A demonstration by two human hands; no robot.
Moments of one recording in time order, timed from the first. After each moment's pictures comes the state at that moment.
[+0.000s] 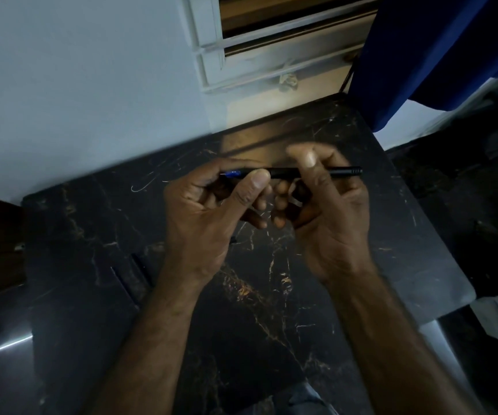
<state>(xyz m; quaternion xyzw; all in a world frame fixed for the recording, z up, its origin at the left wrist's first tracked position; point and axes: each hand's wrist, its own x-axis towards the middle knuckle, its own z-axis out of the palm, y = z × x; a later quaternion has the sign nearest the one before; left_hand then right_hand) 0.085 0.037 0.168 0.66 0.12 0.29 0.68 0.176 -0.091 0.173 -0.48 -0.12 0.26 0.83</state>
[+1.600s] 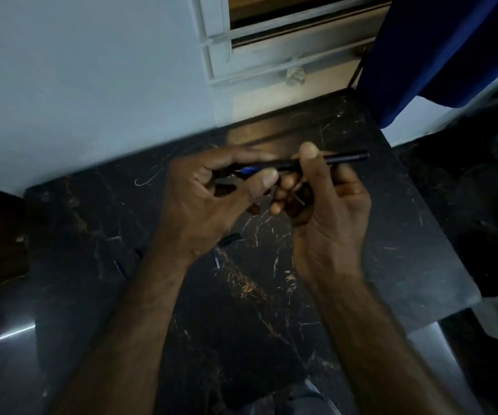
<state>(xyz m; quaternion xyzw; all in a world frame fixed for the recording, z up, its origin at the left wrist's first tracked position) 0.089 0.074 0.159 0.77 0.05 0.26 0.58 0.161 -0.071 0.174 -0.47 -0.03 0.21 0.86</state>
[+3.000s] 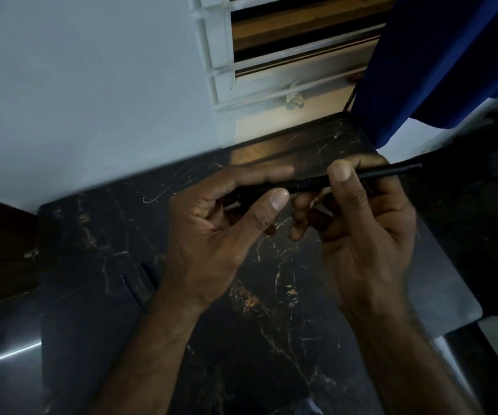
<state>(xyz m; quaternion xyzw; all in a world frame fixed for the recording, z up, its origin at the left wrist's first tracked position) 0.073 0.038 0.196 0.71 0.06 0.32 0.63 0.160 -0.099 0.216 -0.48 -0.19 0.16 0.84</state>
